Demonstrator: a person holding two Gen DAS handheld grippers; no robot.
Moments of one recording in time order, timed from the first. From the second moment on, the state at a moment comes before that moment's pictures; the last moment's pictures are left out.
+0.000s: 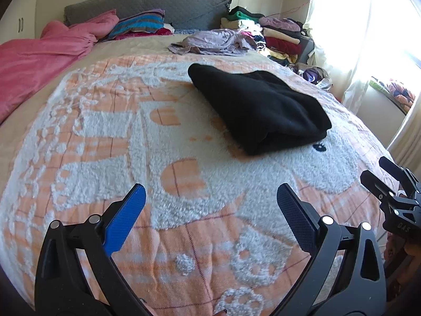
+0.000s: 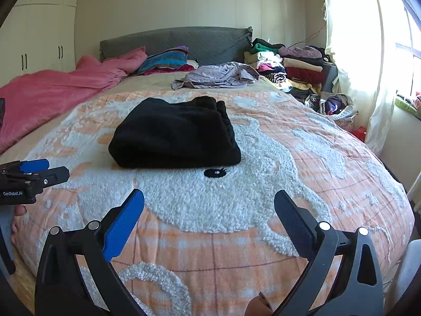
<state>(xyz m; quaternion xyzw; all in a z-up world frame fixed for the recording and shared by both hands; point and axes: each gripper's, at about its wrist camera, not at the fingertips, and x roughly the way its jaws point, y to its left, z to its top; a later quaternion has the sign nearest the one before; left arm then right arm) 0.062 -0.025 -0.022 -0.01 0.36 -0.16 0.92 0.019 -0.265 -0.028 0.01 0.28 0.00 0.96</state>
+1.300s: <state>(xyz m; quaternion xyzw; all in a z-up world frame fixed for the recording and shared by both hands) 0.062 -0.020 -0.026 -0.01 0.37 -0.14 0.92 0.027 -0.263 -0.047 0.02 0.31 -0.01 0.95</state>
